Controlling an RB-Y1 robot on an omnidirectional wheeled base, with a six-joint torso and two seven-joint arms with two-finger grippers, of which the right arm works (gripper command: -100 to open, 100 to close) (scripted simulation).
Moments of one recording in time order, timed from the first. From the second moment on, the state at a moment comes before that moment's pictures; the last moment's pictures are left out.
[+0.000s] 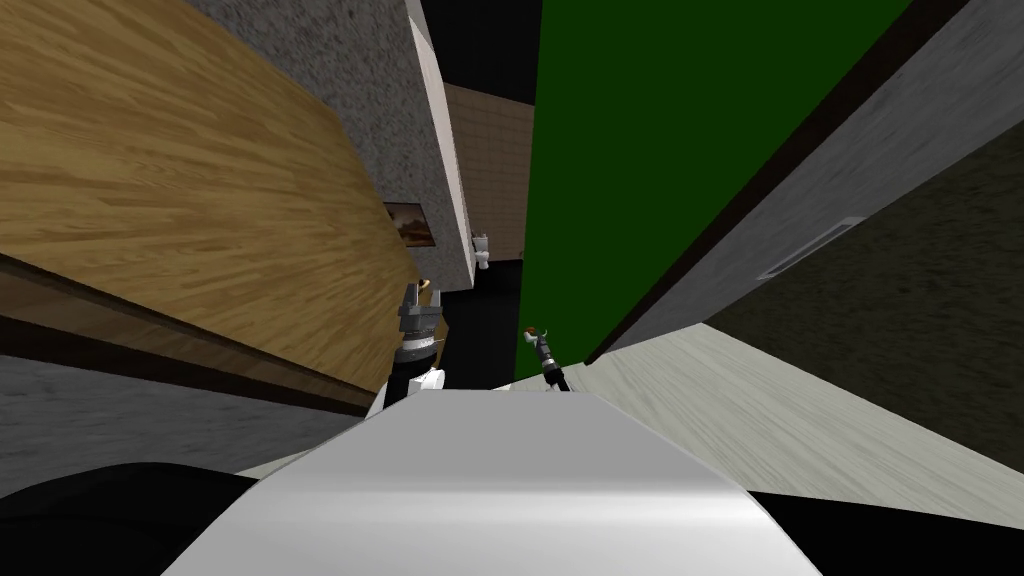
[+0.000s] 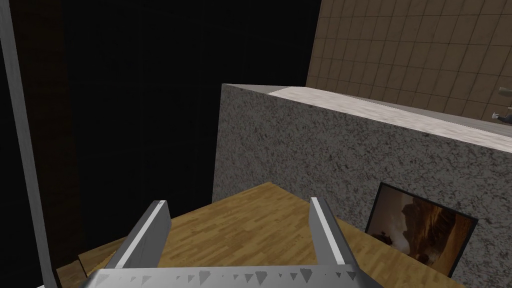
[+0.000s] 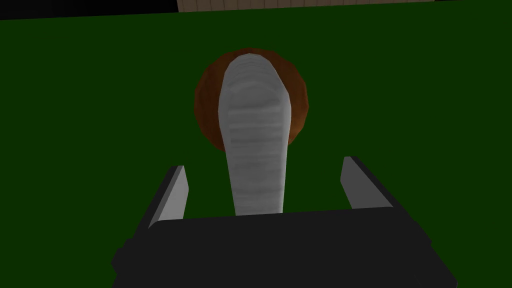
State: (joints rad) arm -0.01 -0.14 0.33 -0.83 -0.12 -0.78 -0.05
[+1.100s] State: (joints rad) arm -0.01 -0.13 0.30 -0.81 -0.13 -0.77 -0.04
